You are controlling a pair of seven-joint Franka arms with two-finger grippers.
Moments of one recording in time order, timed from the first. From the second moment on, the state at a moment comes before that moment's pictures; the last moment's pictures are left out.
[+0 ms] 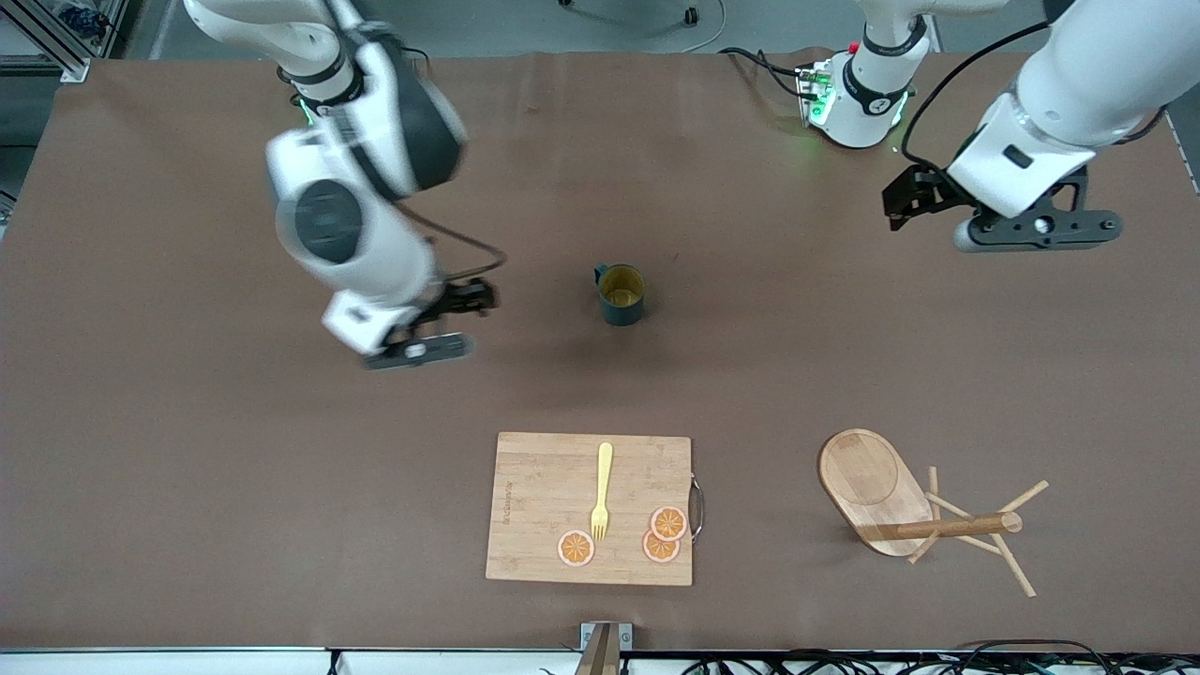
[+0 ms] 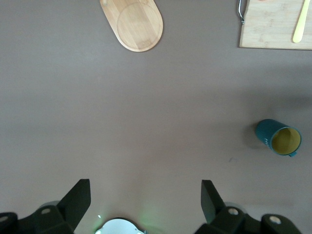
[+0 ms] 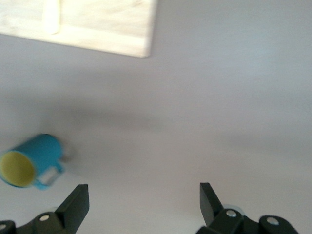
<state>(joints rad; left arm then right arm) -0.11 0.04 -0.23 -1.53 0.01 1.46 -0.34 0.47 0.32 -0.12 -1.54 0.14 1.72 0.18</state>
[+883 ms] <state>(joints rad) -0.46 0.23 -0.32 -1.53 0.10 1.59 -1.10 0.00 0.25 -0.12 -1.43 0.01 1.54 -0.09</state>
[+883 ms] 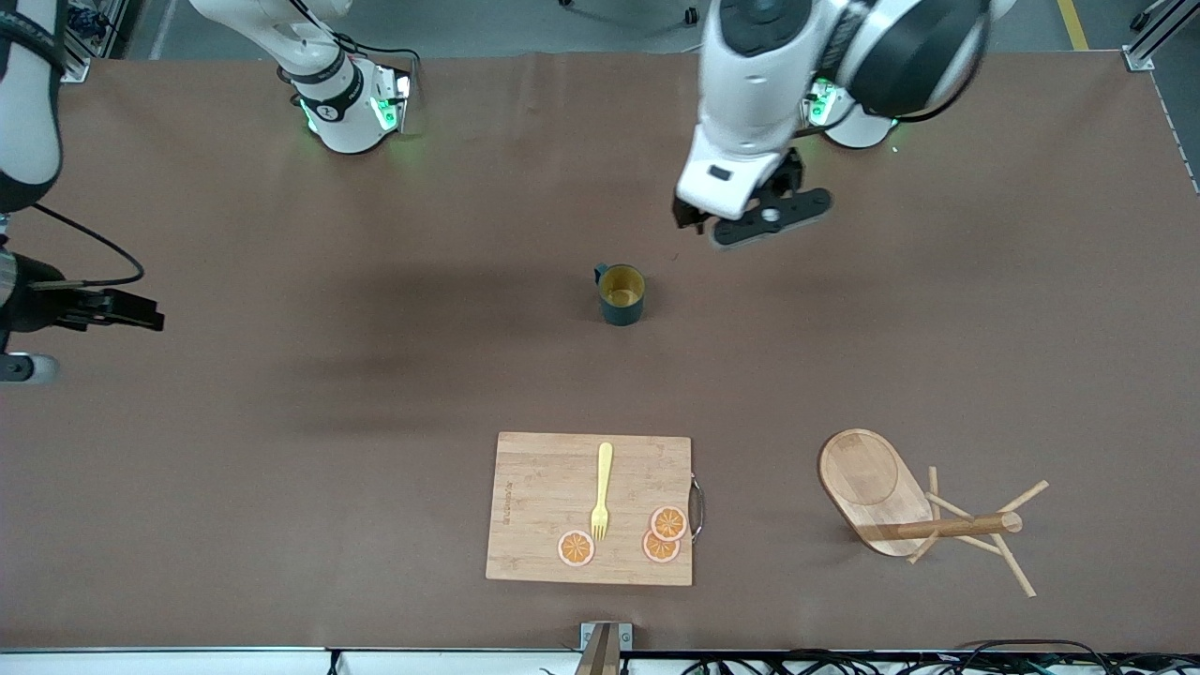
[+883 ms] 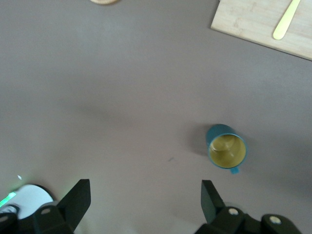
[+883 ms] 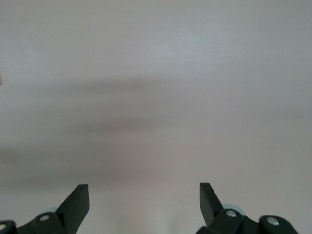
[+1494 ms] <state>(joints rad) -0.76 0.48 -0.32 -1.53 0.32 1.74 -1.74 -0.01 0.25 -0.10 -1.39 0.01 1.51 -0.09</state>
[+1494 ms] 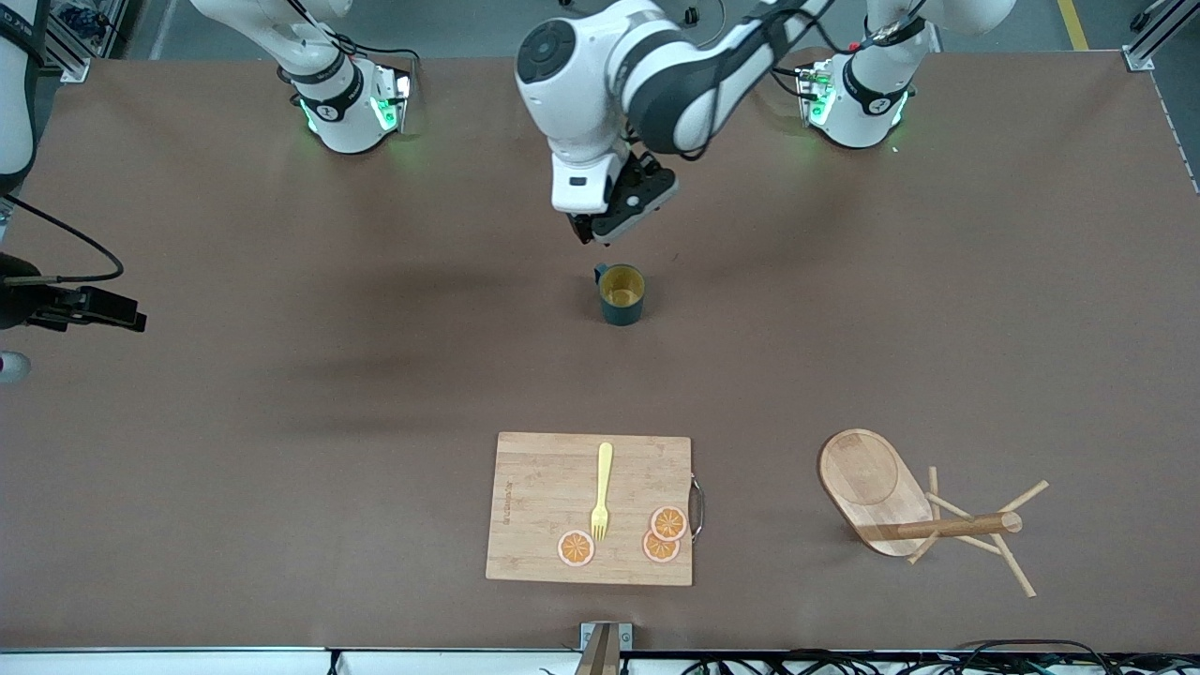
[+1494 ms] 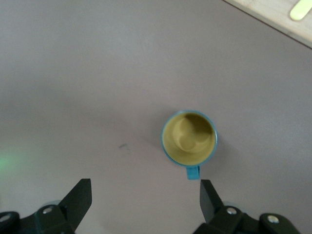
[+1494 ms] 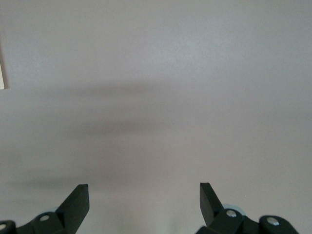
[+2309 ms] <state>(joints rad) -0.98 0.79 -0.31 -1.49 0.82 1.79 -2.26 -0.01 0.08 -0.07 -1.47 0.04 1.41 -0.08</state>
